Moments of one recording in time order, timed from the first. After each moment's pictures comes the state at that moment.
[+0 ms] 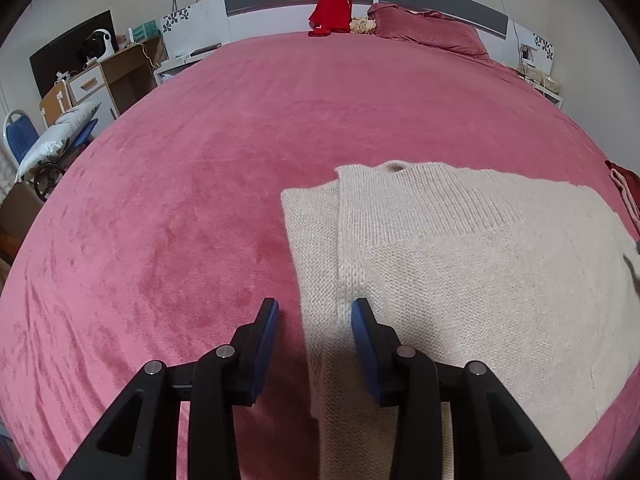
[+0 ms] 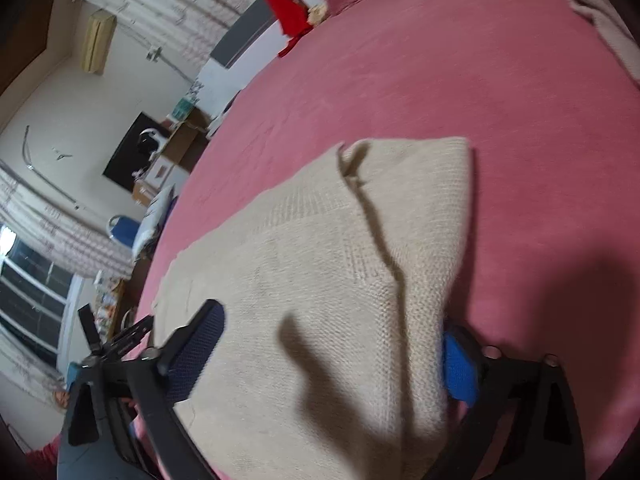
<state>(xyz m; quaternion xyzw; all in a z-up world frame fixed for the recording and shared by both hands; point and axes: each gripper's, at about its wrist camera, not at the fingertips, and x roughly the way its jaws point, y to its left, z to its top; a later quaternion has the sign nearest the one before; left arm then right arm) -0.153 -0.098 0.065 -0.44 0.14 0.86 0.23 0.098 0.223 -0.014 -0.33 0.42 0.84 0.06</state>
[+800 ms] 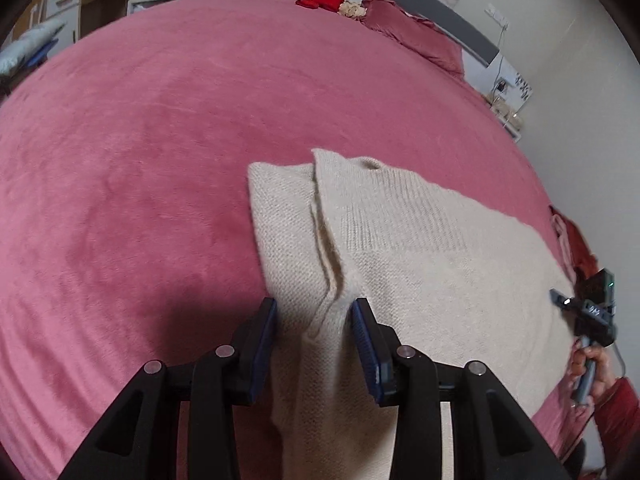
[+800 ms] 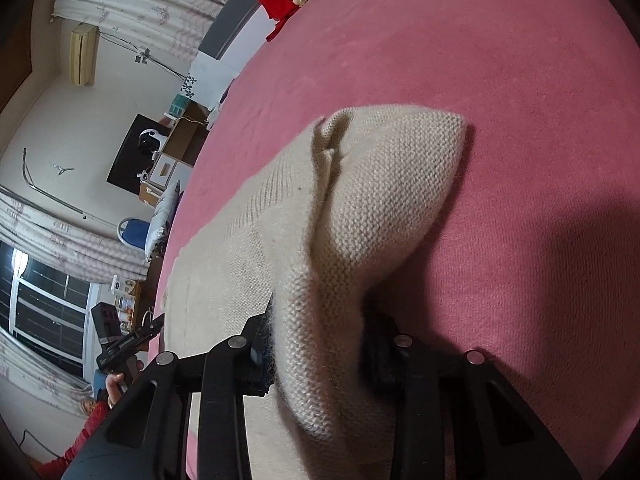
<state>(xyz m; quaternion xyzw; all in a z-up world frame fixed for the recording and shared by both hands) -0.185 -0.112 0.055 -0.53 -0.03 0.78 0.34 0.096 0.244 -0.035 -0.35 0.46 0.81 0.04</state>
